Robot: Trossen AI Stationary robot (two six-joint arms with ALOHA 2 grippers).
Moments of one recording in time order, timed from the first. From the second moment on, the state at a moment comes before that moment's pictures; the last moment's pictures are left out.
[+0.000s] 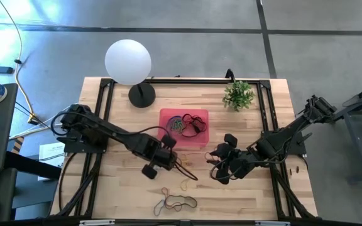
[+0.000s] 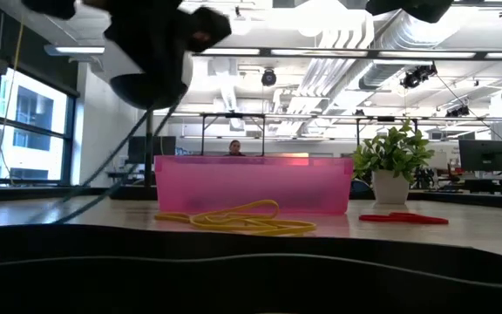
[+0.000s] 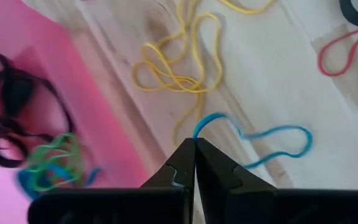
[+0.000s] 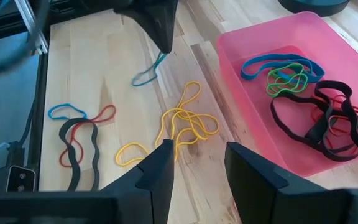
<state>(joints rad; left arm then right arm) -0.24 1.76 1.40 -0.92 -0.17 0.27 0.58 1.38 1.10 -0.53 0.56 0.72</state>
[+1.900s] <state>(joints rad) 0.32 1.75 1.41 -0.84 -0.22 0.68 0.58 1.38 1.10 -0.56 0.61 0.68</state>
